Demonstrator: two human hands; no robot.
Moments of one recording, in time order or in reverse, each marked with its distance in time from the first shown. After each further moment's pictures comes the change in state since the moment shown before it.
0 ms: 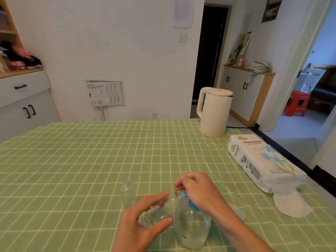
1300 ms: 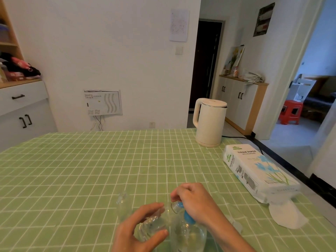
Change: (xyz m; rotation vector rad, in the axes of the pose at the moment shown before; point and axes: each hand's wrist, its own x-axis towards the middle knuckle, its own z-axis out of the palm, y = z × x) left_hand 0.005 -0.001 0.004 -0.089 0.016 0.069; right_hand -0.004 -0.008 -0.006 -0.018 -0.030 0.025
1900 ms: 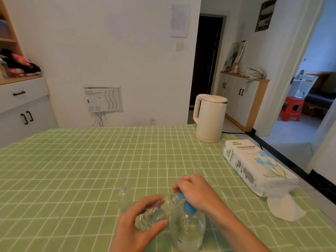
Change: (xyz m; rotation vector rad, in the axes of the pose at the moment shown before) left_hand -0.003 0.002 0.000 0.028 -0.017 -0.059; right_hand 0.000 -0.002 -0.005 -0.018 0.008 0.003
